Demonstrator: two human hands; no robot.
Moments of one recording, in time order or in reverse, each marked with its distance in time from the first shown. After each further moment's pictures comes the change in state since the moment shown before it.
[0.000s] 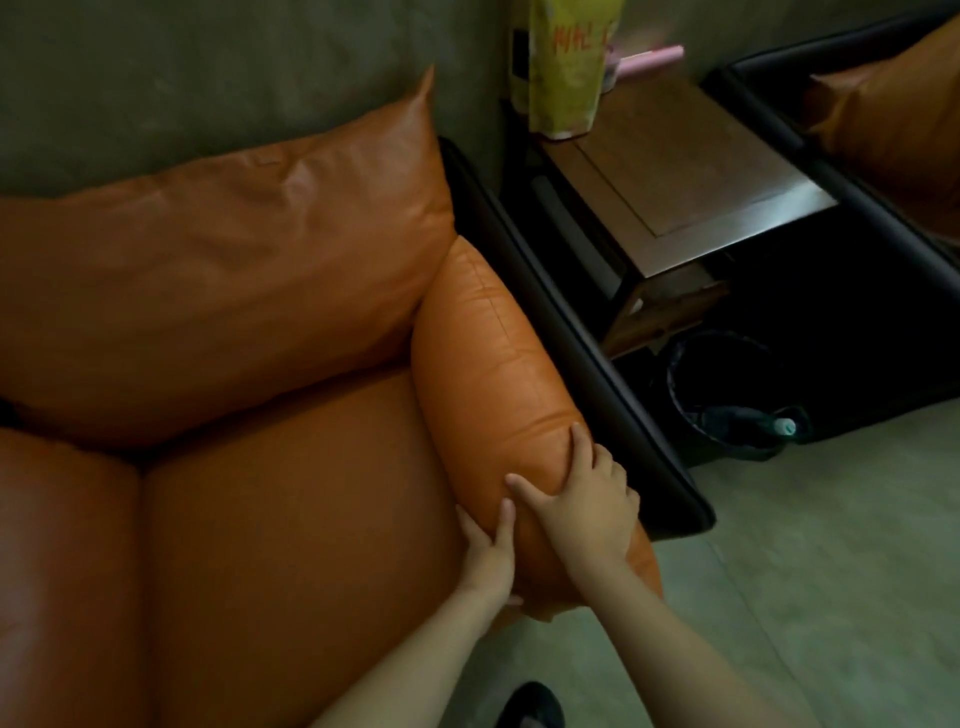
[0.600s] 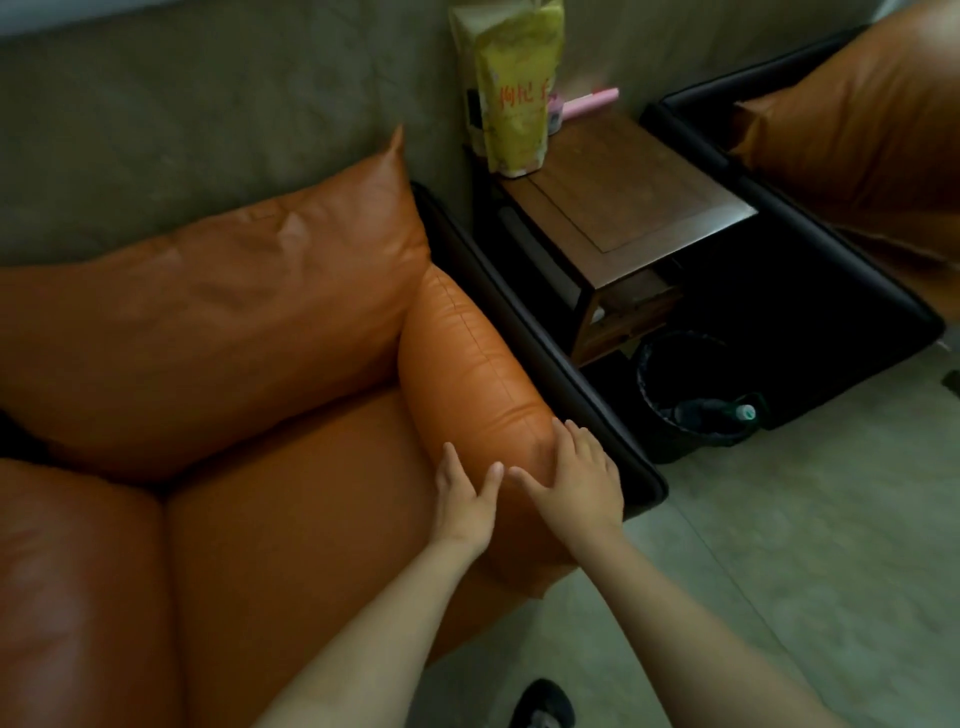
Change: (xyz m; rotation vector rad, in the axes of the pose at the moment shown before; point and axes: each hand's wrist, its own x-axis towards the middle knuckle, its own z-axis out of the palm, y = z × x) left_hand -0.032 0.039 -0.013 0.584 0.137 0.376; right_hand -0.027 0.013 -0.048 0.083 -0.014 -0.135
